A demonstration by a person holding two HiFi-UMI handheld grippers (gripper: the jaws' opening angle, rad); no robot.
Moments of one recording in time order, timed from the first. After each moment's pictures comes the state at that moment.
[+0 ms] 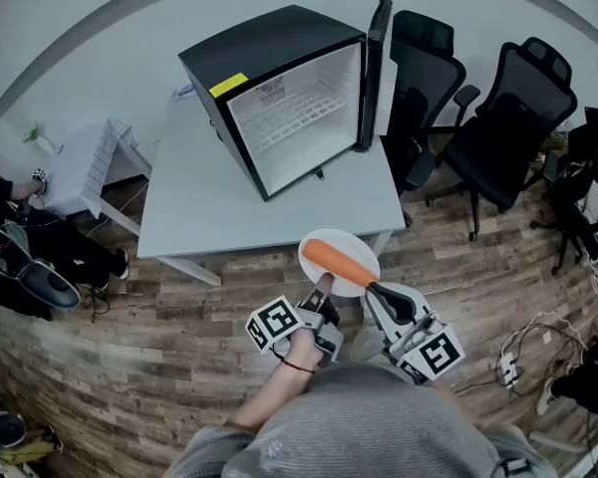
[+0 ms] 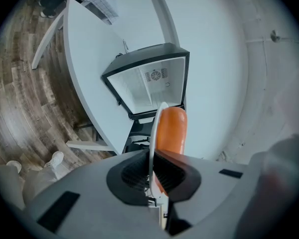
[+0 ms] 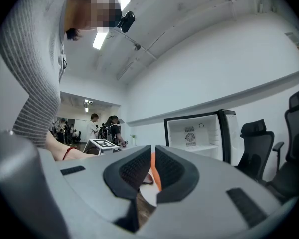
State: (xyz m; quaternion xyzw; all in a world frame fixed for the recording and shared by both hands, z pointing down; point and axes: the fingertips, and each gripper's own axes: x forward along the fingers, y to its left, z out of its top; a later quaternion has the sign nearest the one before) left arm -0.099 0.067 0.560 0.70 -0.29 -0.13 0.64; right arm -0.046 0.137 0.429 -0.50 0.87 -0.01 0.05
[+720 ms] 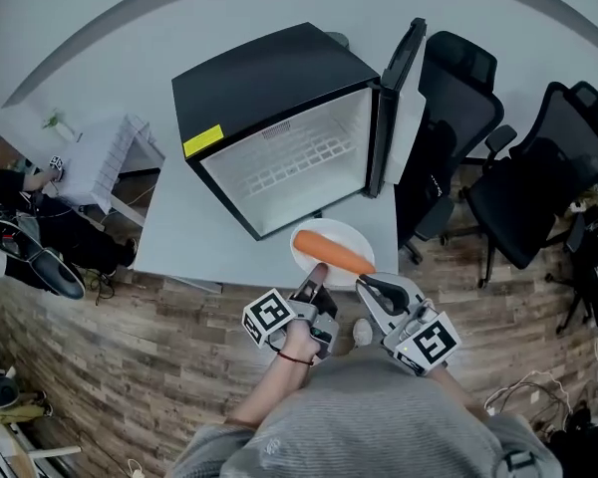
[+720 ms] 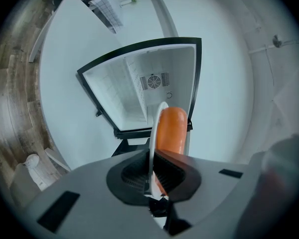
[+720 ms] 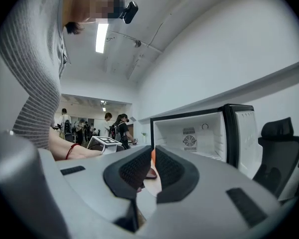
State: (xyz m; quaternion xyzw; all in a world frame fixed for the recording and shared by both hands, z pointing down) left arm -0.024 -0.097 0.540 0.66 -0.34 -0.23 0.63; right arm 0.033 -0.030 0.419 -0.38 0.92 -0.01 0.02
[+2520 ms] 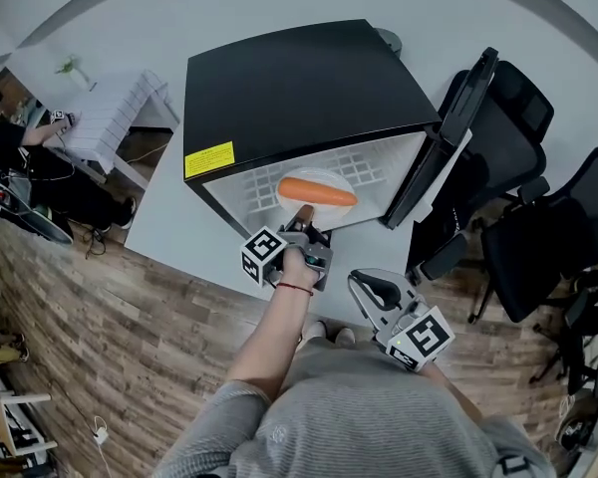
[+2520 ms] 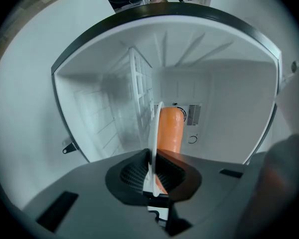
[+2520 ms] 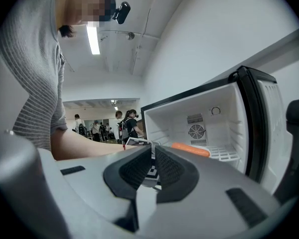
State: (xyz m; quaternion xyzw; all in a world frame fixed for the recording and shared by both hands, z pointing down) left arm -0.039 -0.340 0.584 0.52 -0.44 -0.35 0.64; right arm 0.051 -0.182 0.443 -0.31 0.95 -0.07 0.00
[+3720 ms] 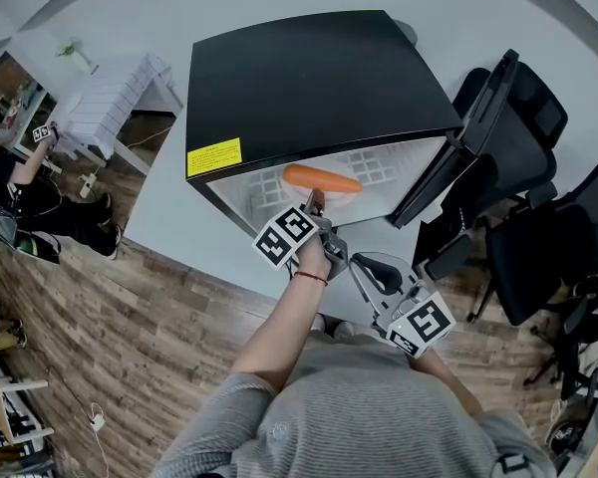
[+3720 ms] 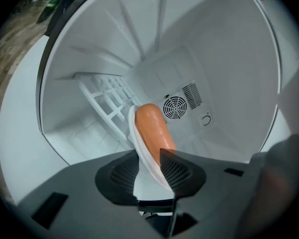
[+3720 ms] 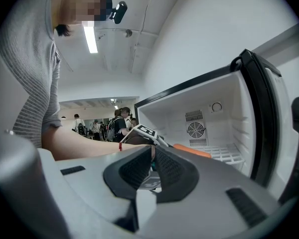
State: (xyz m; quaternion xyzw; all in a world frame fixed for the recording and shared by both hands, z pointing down) left arm -0.050 -0.370 0.583 0.60 -0.58 -0.18 0.52; right arm 0.038 -0.221 0.453 -0.30 0.95 -0.08 -0.01
